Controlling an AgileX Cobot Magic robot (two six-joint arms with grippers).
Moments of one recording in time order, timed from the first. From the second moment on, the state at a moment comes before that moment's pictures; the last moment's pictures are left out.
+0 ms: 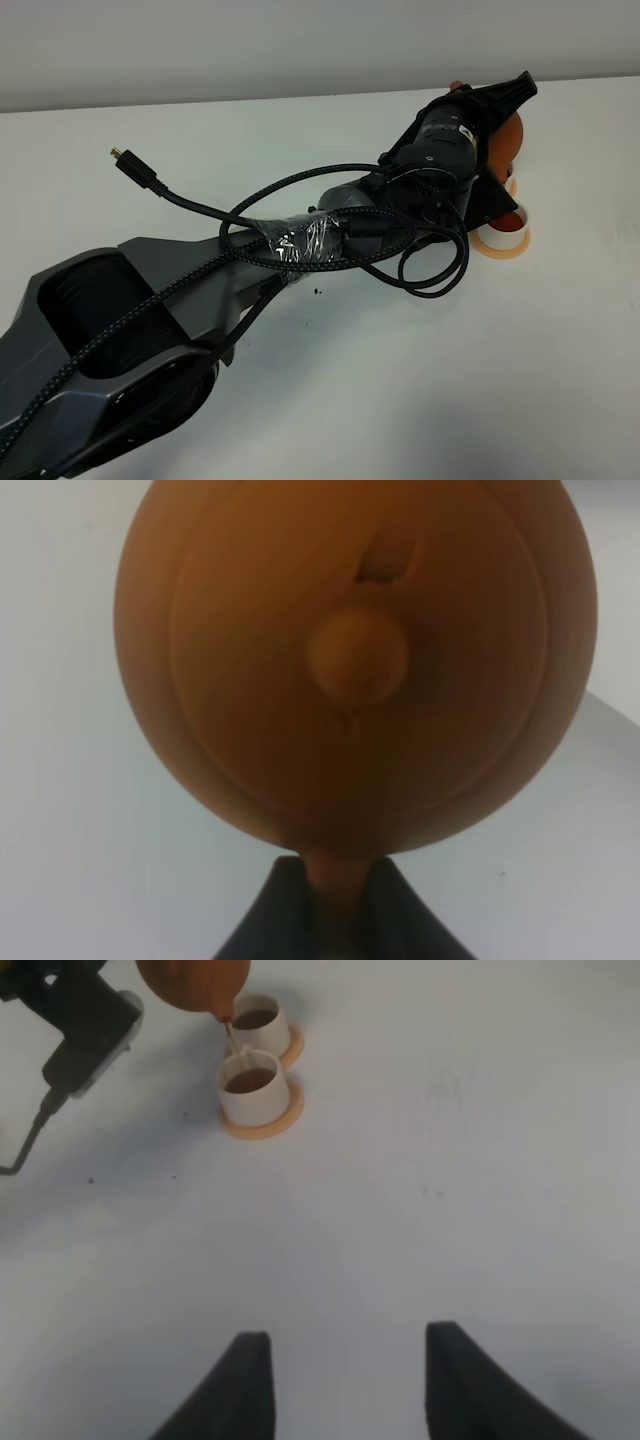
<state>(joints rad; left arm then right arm) -0.88 2.40 -1.94 1.43 0.44 0.80 0.06 -0.01 -0.49 0.10 1.08 0.01</state>
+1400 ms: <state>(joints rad) -0.88 2.40 -1.94 1.45 0.44 0.68 0.06 -0.01 -0.49 0.10 1.08 0.01</state>
